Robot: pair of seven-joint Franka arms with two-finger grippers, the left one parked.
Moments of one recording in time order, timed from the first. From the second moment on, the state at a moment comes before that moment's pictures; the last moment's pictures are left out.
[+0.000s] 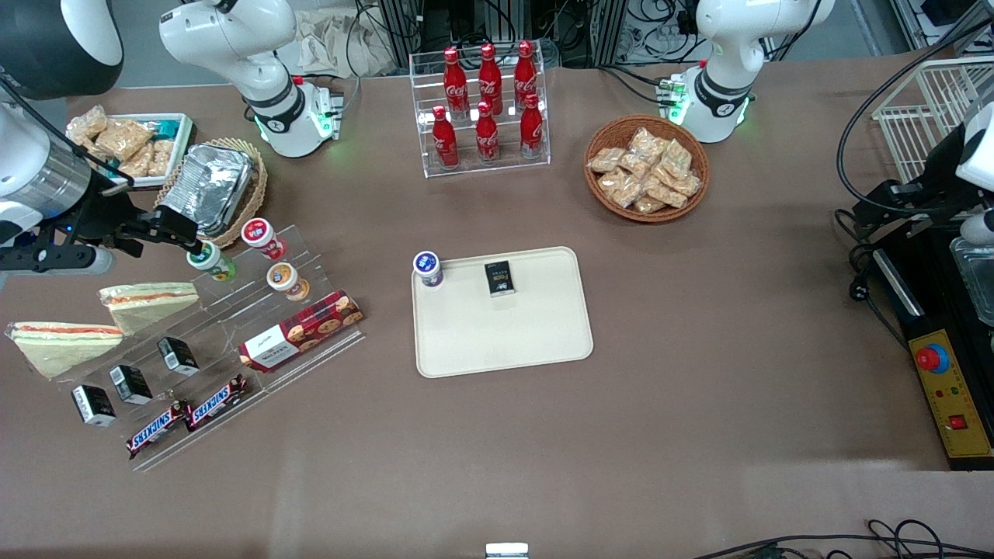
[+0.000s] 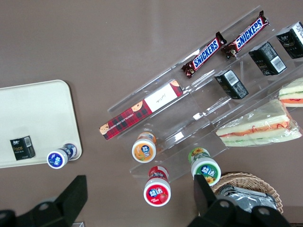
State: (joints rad) arm 0.23 -0.06 -0.16 -1.72 0.06 1.65 0.12
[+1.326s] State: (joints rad) arm 0.22 -0.04 -0.19 -1.68 -0.10 1.56 0.49
